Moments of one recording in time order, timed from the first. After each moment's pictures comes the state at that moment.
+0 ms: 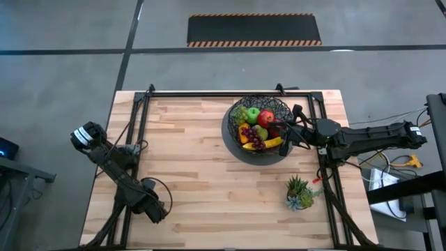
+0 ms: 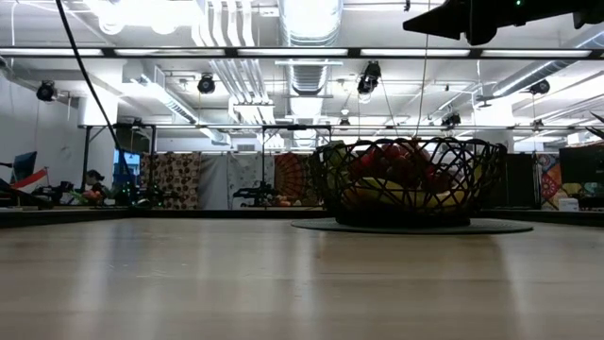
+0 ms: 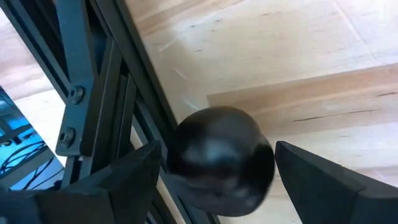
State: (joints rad) left arm -0.86 1.54 0.84 -0.99 0.38 -2.09; right arm 0.01 0.80 0.51 0.27 0.33 -0.61
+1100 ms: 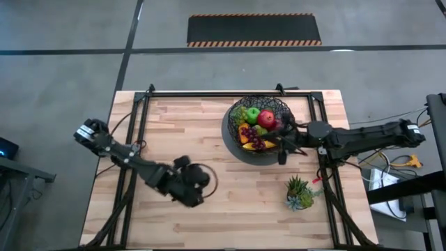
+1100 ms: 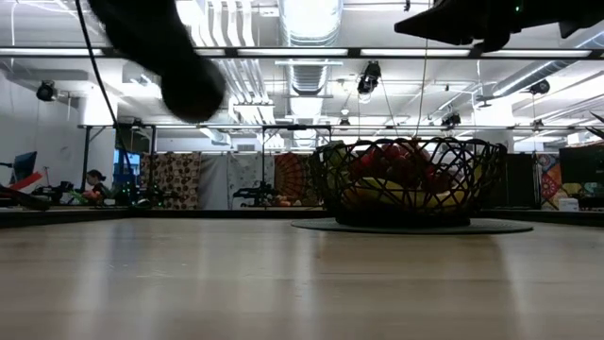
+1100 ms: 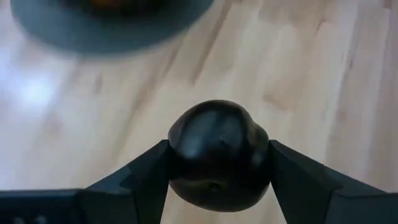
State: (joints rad) left arm -0.54 1.54 1.18 -0.73 -0.54 -0.83; right arm 0.01 0.88 0.51 0.28 0.12 -0.63
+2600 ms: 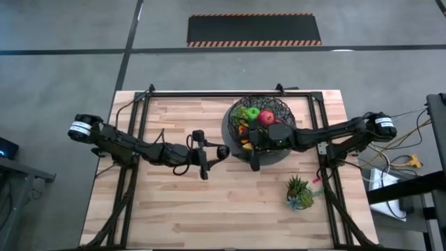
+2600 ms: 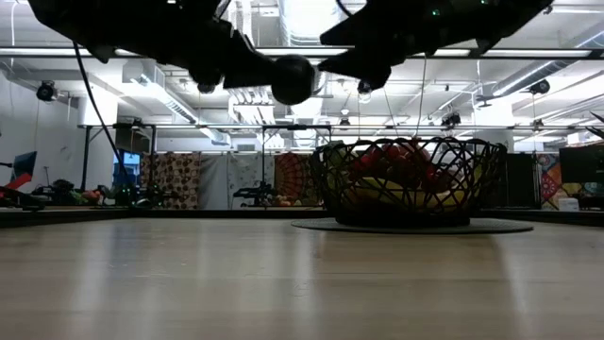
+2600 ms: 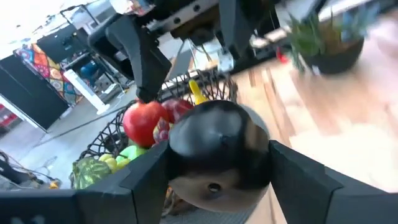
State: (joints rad) left arm -0.19 1.42 0.63 0.62 -0.42 0.38; right arm 0.00 1.40 0.76 0.43 -0.03 0.03
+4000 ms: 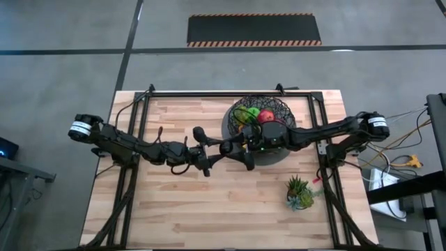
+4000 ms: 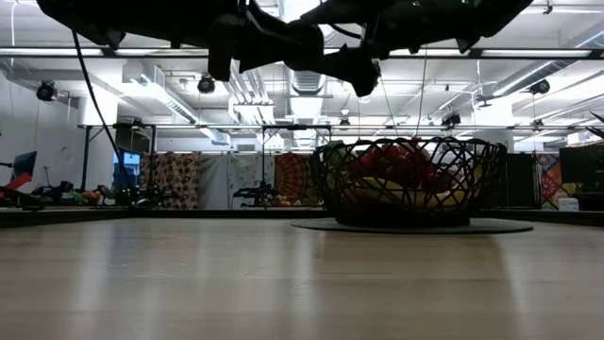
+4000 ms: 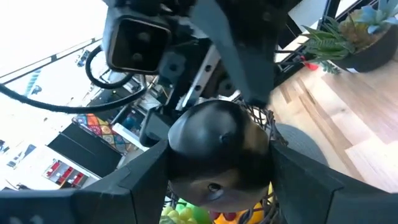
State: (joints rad) left arm -0.19 1.42 0.67 0.73 -0.44 0.77; right arm -0.01 1.48 0.84 0.46 -0.11 0.30
